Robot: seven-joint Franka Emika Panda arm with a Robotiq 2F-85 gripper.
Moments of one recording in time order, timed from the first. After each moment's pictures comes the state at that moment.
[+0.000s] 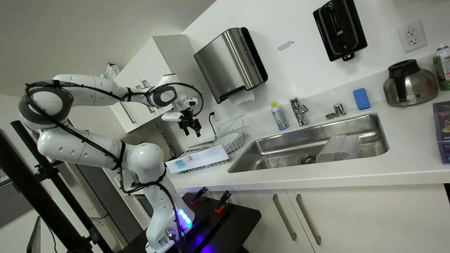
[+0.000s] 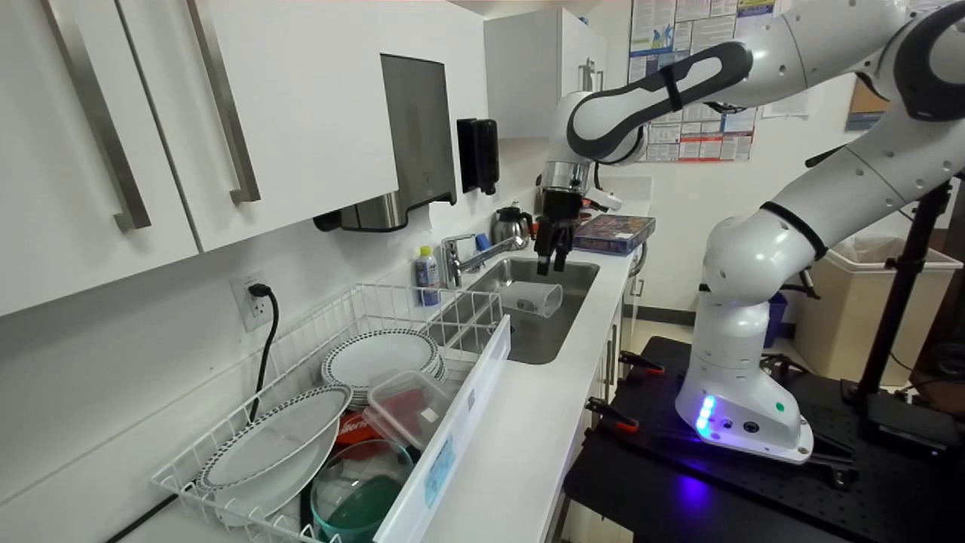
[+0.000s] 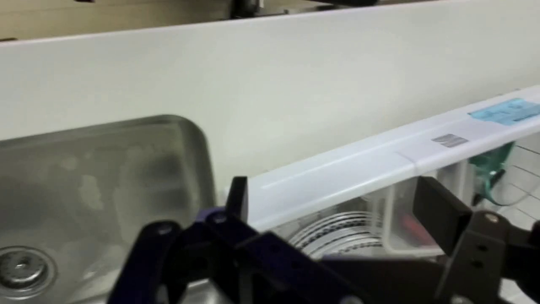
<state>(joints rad) 0.09 -0.80 -0.01 -2.79 0.32 2.06 -0.14</state>
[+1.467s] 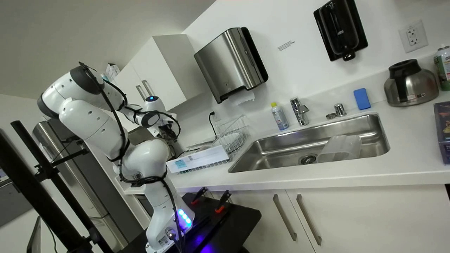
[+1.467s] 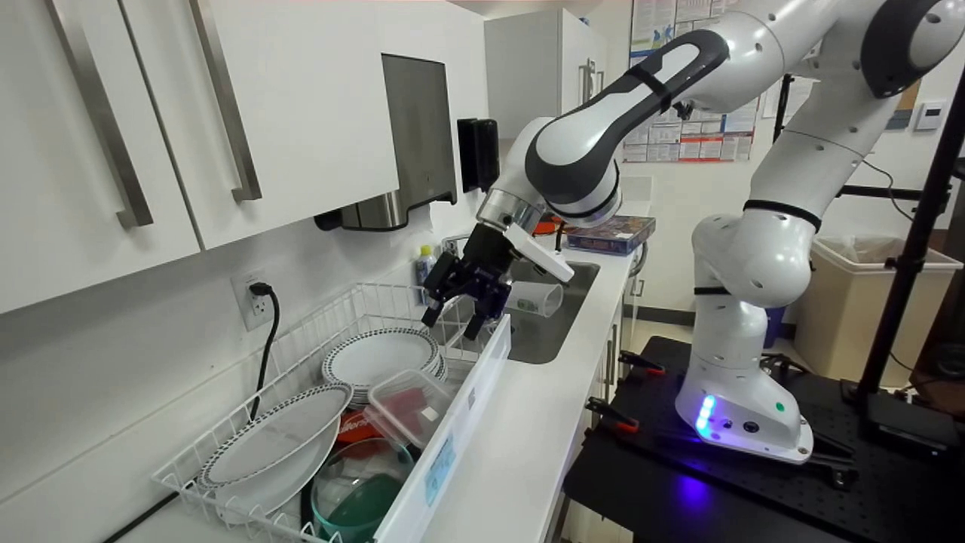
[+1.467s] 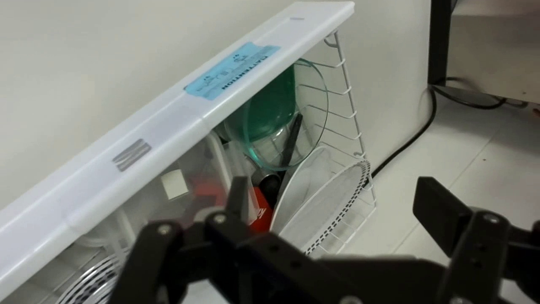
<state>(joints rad) 0.46 -0.44 0.39 -2.65 1.02 2.73 0.22</state>
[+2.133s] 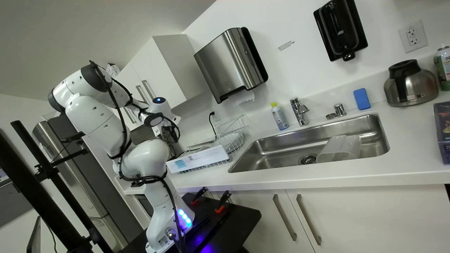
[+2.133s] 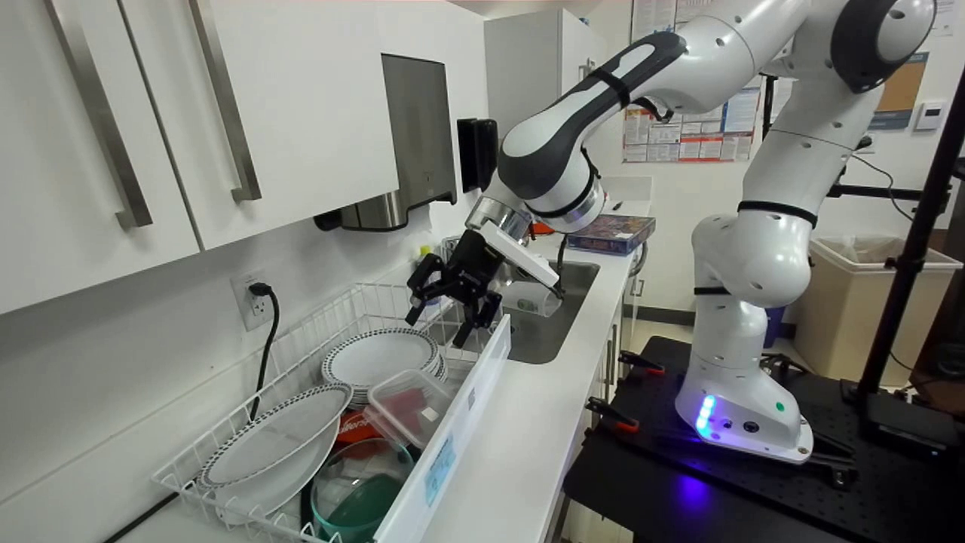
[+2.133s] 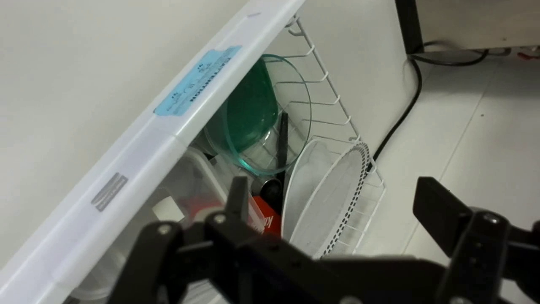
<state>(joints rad) 0.46 -0.35 0.36 -2.60 1.22 2.74 0.22</state>
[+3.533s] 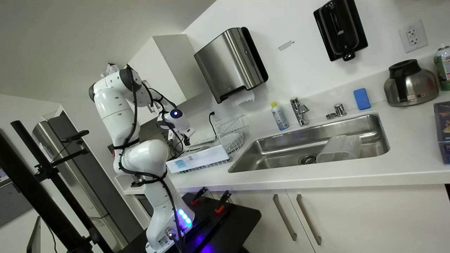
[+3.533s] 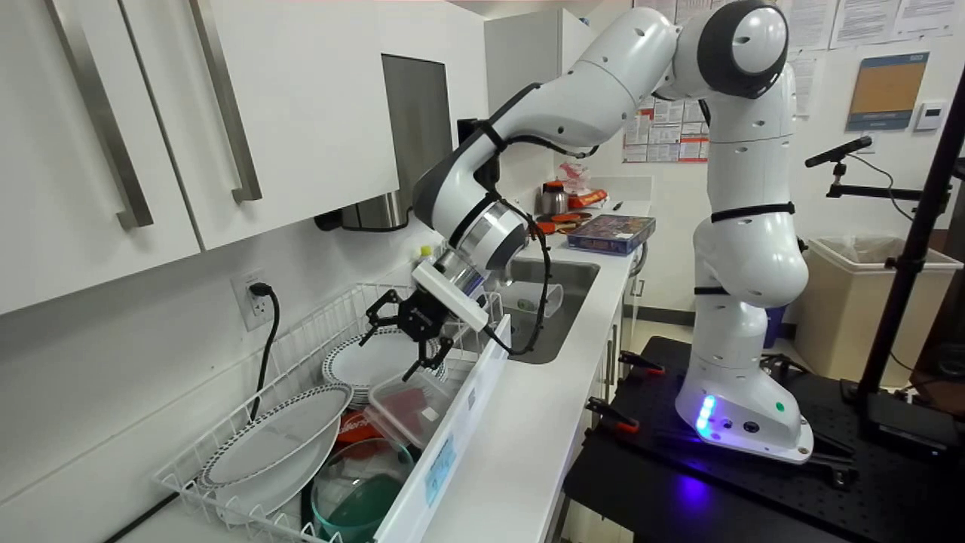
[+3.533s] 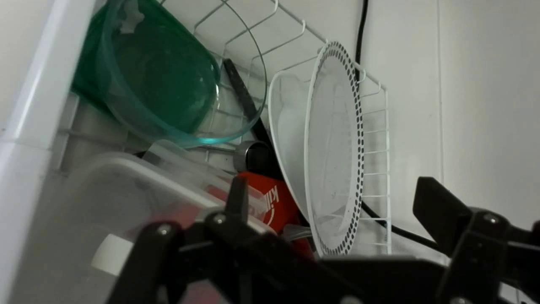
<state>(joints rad) 0.43 0.09 0.33 -2.30 1.94 2.90 -0.16</state>
